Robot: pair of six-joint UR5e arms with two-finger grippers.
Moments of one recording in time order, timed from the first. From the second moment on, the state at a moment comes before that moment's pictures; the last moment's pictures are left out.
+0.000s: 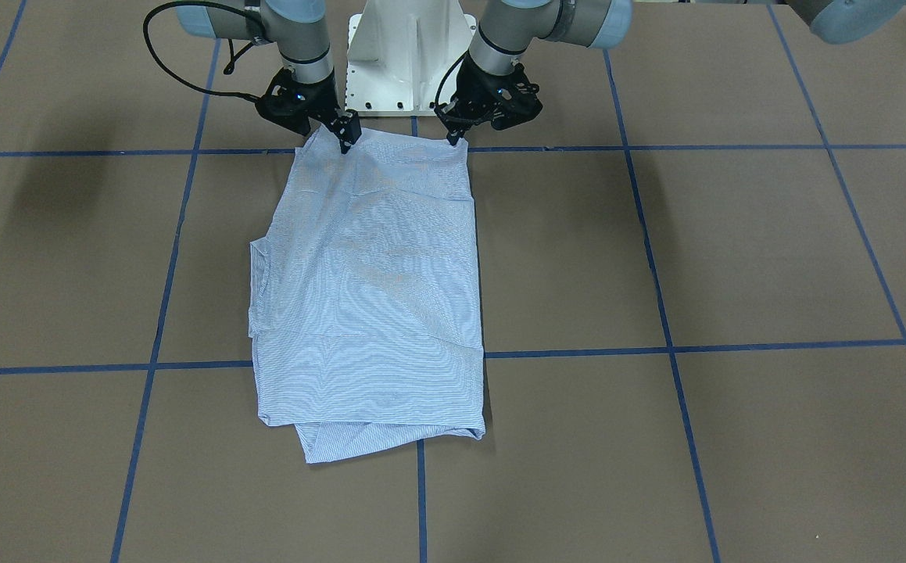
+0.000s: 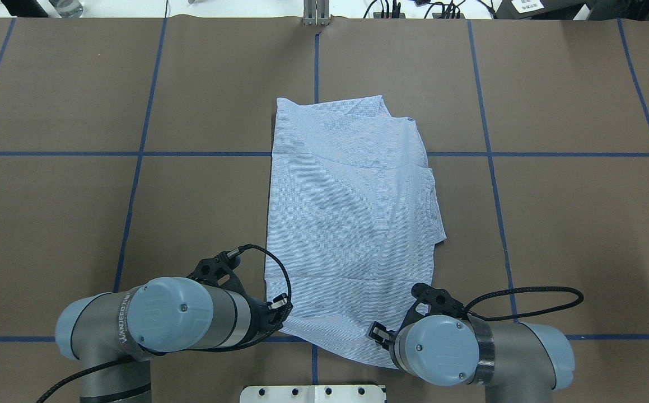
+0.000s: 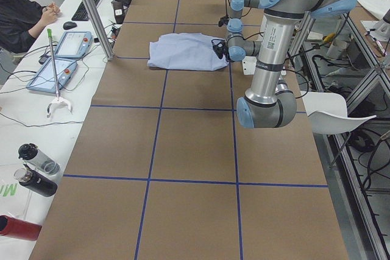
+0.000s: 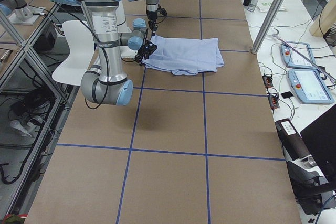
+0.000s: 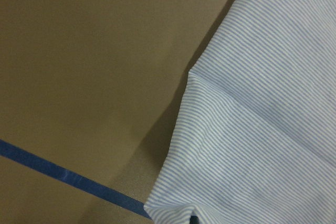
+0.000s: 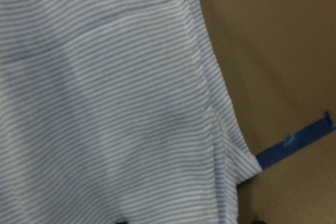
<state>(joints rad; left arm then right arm) -0.21 -2.00 -1.92 -1.87 -1.72 -2.02 0.12 -1.27 1.96 -1.52 1.65 2.00</state>
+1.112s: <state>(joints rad) -0.21 -1.99 -1.94 -1.87 -1.72 -2.02 0.15 -1.26 1.99 -1.53 1.65 2.01</state>
